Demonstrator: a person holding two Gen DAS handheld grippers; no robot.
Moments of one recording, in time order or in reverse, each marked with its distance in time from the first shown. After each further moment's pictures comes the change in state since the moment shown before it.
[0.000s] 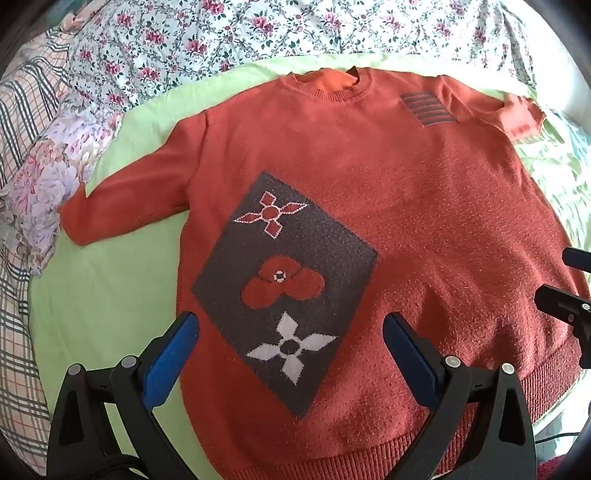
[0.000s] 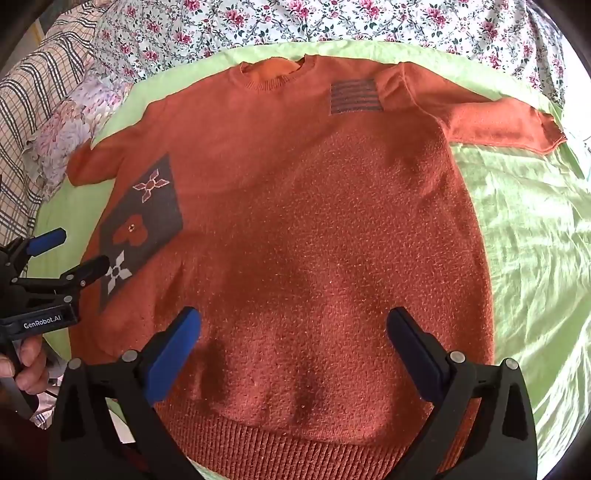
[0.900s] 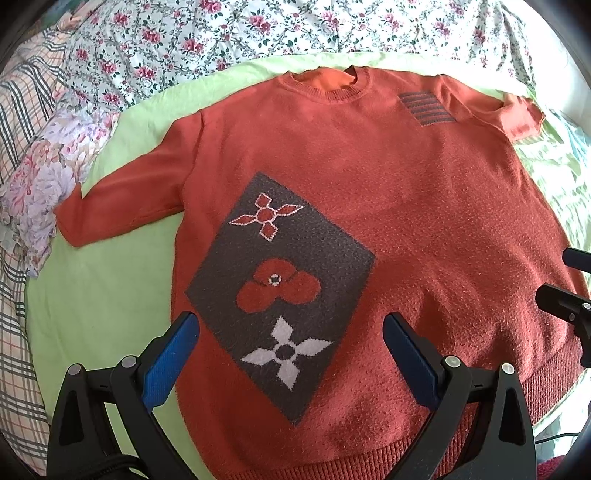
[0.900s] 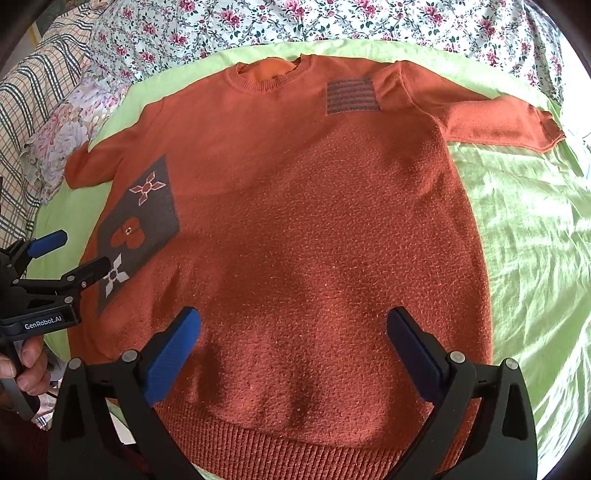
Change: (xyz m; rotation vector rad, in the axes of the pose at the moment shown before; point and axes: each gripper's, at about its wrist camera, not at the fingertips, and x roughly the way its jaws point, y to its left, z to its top) left arm 0.006 -0.004 0.004 0.001 0.008 0.000; right arm 0.000 -0.005 0.003 0.017 -0.010 0.010
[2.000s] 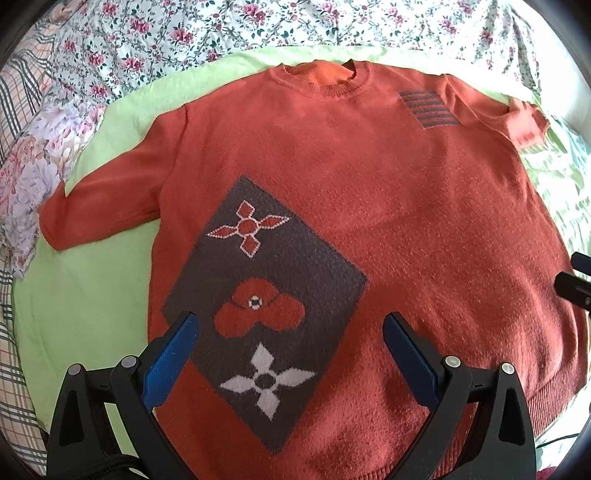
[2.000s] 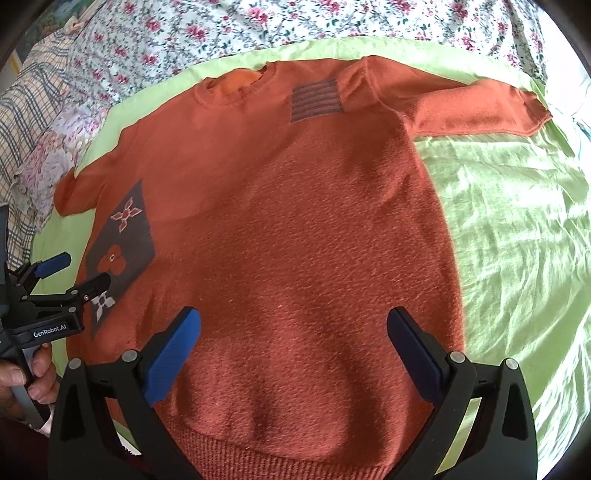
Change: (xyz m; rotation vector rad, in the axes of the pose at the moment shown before) left arm 0.025 -0.007 0.025 0.001 0.056 0.023; right arm -0.002 -0.038 0.015 0.074 -0.013 -0.032
